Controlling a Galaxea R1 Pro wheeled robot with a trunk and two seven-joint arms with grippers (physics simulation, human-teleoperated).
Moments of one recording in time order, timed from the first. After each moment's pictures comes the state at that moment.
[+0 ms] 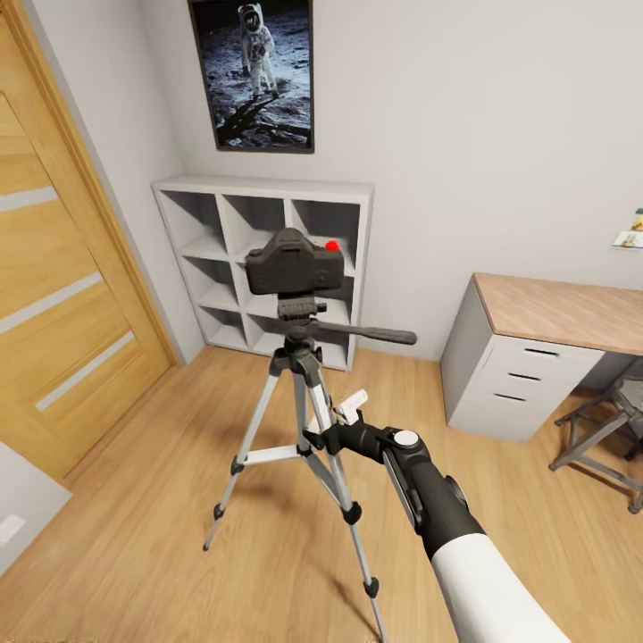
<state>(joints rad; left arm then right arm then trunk) -0.23 0.15 -0.06 0.00 0.65 -0.01 0.00 -0.67 0.17 0.09 -0.96 0.25 0.26 0.62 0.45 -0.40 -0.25</state>
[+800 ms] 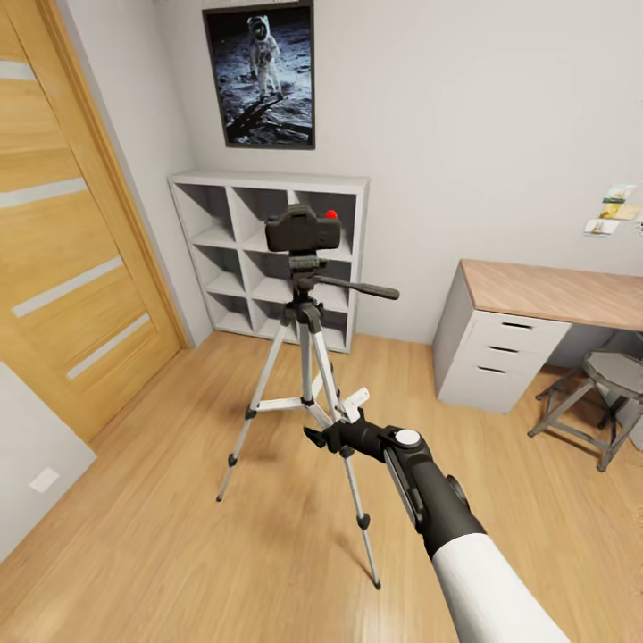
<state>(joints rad) -0.23 0.15 -0.06 0.00 0.65 -0.06 0.00 -0.67 0.17 0.08 -0.97 0.25 0.26 0.62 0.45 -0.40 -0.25</state>
